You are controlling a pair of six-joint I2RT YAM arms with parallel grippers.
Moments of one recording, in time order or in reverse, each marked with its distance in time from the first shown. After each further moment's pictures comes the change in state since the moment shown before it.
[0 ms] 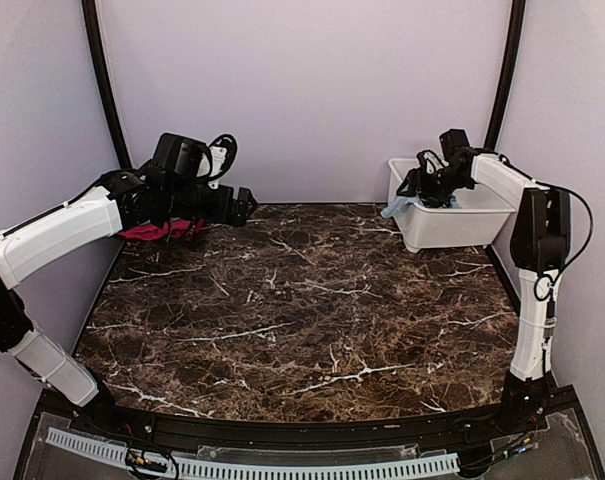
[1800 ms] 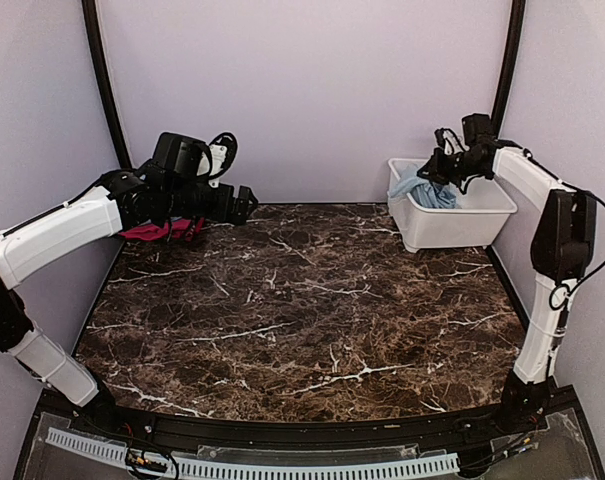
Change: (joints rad) left arm 0.000 0.000 0.000 0.019 0.000 0.010; right arm -0.048 -0.154 -0.124 0.122 -0.068 0.040
